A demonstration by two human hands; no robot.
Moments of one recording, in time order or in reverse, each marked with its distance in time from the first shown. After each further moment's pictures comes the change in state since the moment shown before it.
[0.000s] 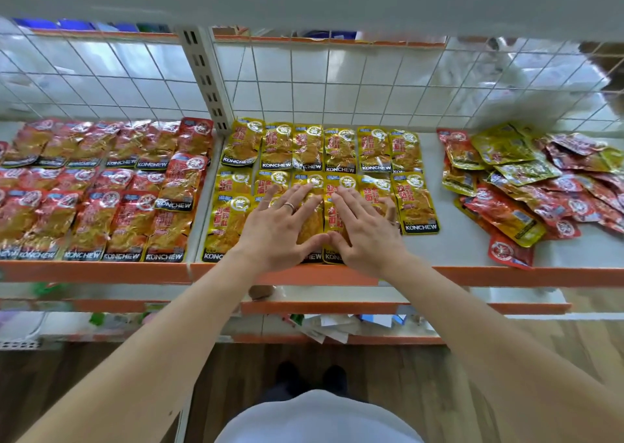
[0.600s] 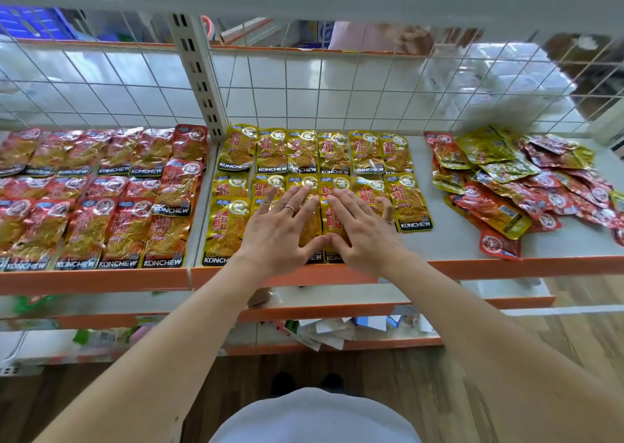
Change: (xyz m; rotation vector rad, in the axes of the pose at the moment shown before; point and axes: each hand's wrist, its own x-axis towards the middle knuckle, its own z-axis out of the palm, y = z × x) left_hand -0.004 0.003 0.004 0.013 0.099 0.013; right_hand -0.005 -0.003 -0.001 -0.032 0.046 0.000
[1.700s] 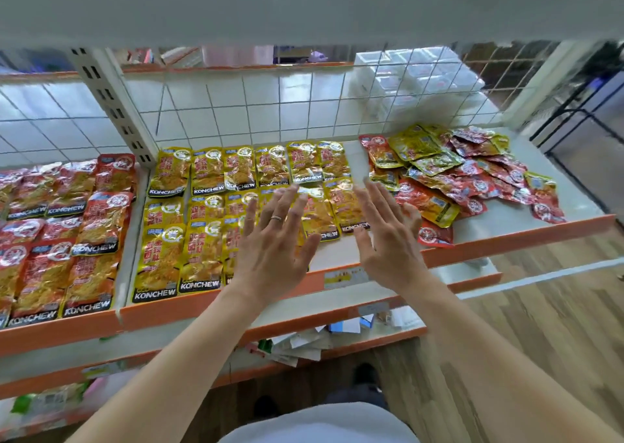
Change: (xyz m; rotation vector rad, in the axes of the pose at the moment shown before) left_hand 0.016 0.087 -0.020 -0.234 0.311 0.039; right_hand -0.077 0.068 -0.028 0.218 0.407 0.274
